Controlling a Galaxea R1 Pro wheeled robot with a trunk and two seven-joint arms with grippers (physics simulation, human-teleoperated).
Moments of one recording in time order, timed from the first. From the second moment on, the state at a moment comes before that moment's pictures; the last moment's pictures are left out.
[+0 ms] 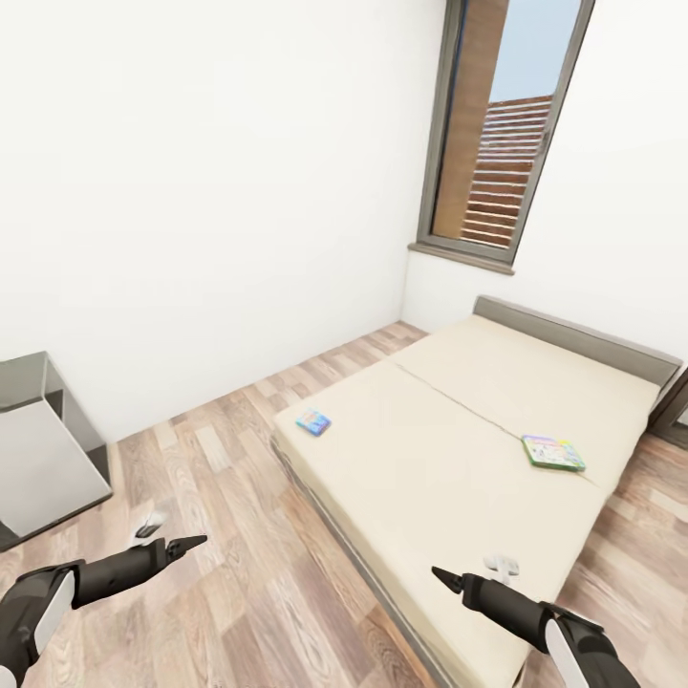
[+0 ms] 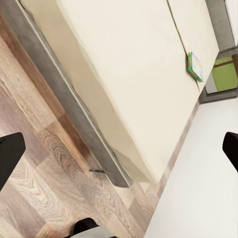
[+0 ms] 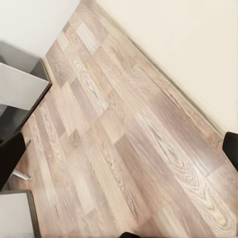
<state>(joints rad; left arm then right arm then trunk) -0.49 0.33 0.31 -0.66 0.15 0.63 -1.04 -0.28 -0.11 -0.19 -0.90 -0.25 0.45 0.68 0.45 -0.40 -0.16</state>
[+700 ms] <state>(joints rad) -0.49 0.33 0.31 -0.66 0.15 0.63 -1.04 -0.28 -0.11 -0.19 -0.89 -0.25 0.45 0.64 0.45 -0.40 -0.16</state>
